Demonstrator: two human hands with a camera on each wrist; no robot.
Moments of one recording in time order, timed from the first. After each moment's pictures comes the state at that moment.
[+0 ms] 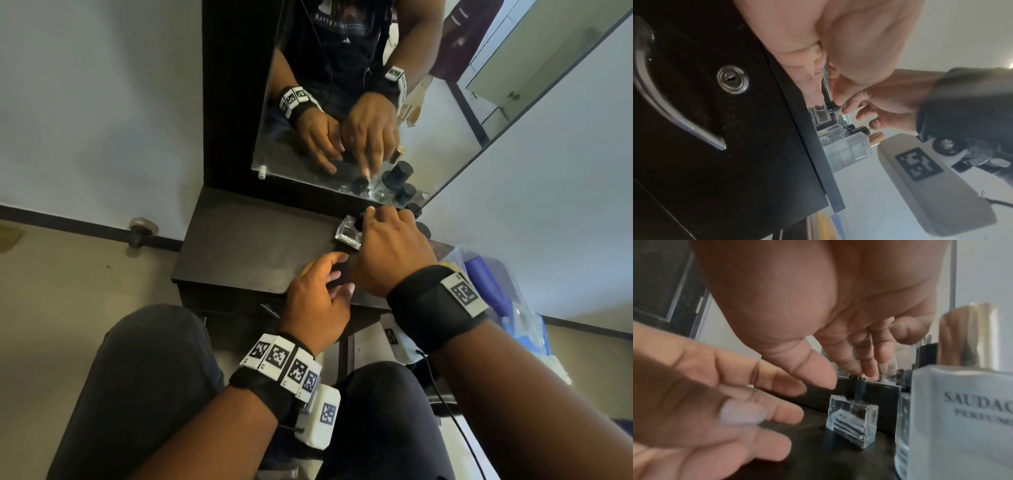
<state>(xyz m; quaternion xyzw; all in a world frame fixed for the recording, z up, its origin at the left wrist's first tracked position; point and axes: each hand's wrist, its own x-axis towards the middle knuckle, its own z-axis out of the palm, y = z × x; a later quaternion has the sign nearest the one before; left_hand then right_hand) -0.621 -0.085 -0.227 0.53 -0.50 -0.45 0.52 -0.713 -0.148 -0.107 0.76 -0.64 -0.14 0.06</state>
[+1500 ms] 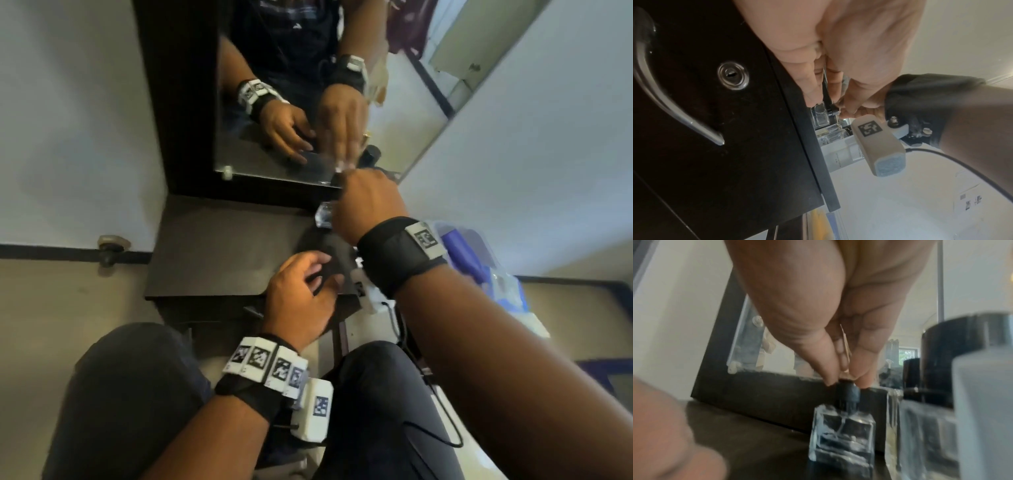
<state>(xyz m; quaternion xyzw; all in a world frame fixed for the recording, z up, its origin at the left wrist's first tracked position) -0.627 -0.087 -0.225 0.50 -0.48 -0.48 0.53 -0.711 -0.185 -0.087 0.73 -0.68 0.02 0.03</state>
